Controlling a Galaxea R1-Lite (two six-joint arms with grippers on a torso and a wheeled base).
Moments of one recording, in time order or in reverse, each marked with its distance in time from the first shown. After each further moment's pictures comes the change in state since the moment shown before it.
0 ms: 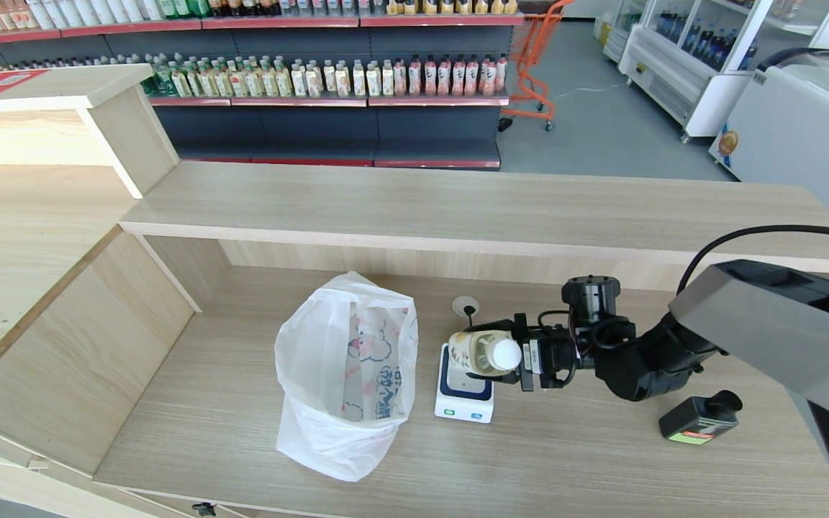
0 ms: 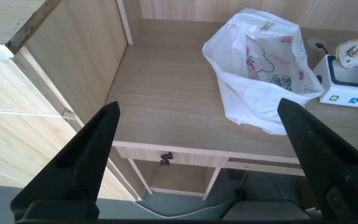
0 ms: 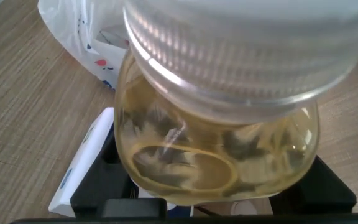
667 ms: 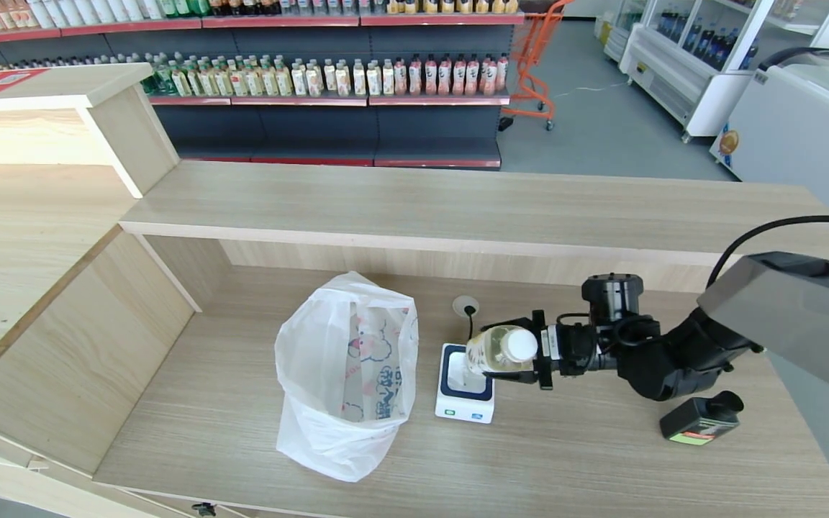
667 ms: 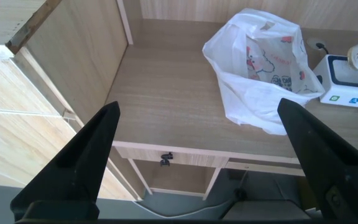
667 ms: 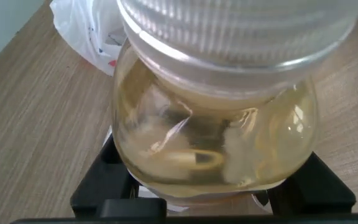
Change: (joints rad) left arm 0.000 0.000 0.000 0.000 0.000 0.000; right arm -0.048 -0.091 0.097 0.017 0.013 0.143
